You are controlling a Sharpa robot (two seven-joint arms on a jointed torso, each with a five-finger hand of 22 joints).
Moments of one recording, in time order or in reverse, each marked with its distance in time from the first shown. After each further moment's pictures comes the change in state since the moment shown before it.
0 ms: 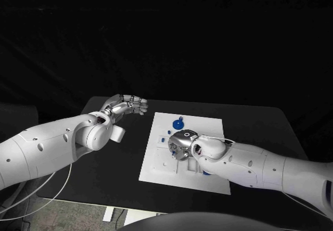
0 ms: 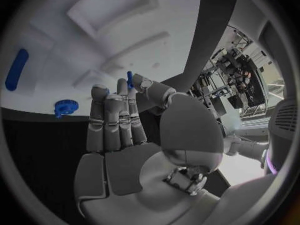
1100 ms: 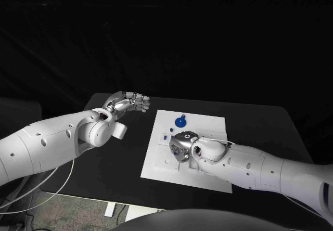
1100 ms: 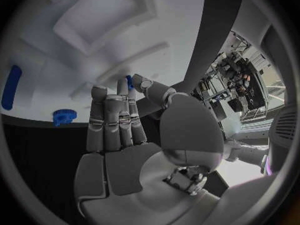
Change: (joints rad) left arm 0.000 -0.005 0.000 0.003 0.000 0.002 -0.002; left_hand 0.000 0.000 0.000 0.000 0.000 -0.003 -0.003 0.000 0.000 0.000 0.000 0.000 0.000 0.000 0.000 -0.001 -0.002 0.008 0.000 0.000 -0.004 0.000; right arm -0.019 0.032 -0.019 -0.039 -0.028 0.006 -0.007; right_hand -0.003 -0.003 0.003 -0.003 -0.003 -0.002 -0.001 0.003 0.004 0.000 0.000 -0.001 0.005 -0.002 -0.002 0.000 0.001 0.000 0.002 -0.002 0.005 0.001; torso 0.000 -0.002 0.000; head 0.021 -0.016
